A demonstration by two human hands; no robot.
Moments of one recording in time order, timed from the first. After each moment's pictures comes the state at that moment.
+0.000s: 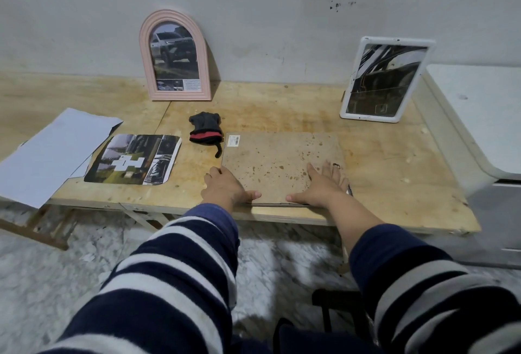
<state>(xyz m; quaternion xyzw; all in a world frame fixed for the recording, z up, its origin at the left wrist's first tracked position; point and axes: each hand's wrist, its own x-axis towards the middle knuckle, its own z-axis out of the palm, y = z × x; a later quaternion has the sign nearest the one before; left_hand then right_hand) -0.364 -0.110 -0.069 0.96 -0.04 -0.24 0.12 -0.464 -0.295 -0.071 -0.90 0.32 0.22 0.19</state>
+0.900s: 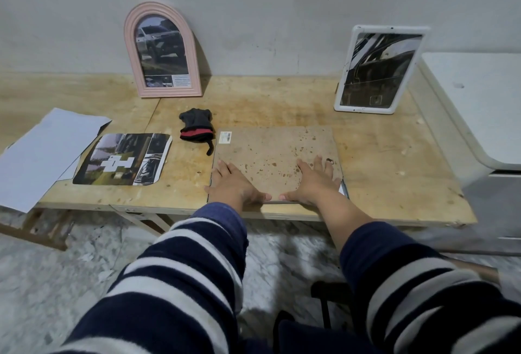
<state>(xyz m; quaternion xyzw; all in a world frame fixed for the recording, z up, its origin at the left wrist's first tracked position) -0.379 -0.142 -0.068 0.95 -0.08 -0.31 0.07 -0.459 -0.295 -0.080 -0.91 0.32 0.20 0.20</state>
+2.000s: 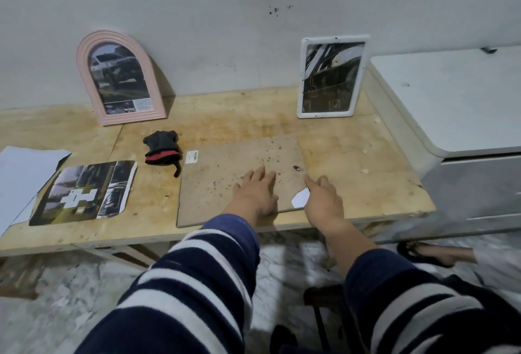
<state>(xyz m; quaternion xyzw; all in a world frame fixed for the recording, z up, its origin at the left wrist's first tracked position) -0.417 -0.224 -0.062 0.90 -0.34 -0.27 0.04 -0.527 -0.338 -0.095 -0.90 0.38 0.05 0.21</state>
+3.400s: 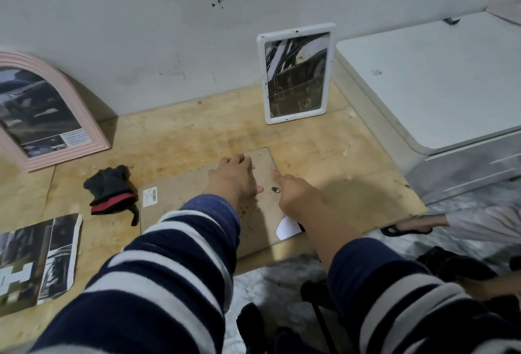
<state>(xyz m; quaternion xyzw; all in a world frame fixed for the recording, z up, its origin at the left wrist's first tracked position) -0.328 -0.305 -0.058 0.87 -0.41 -0.25 -0.08 -0.462 -0.385 -0.094 -0.90 0.33 0.14 0.24</state>
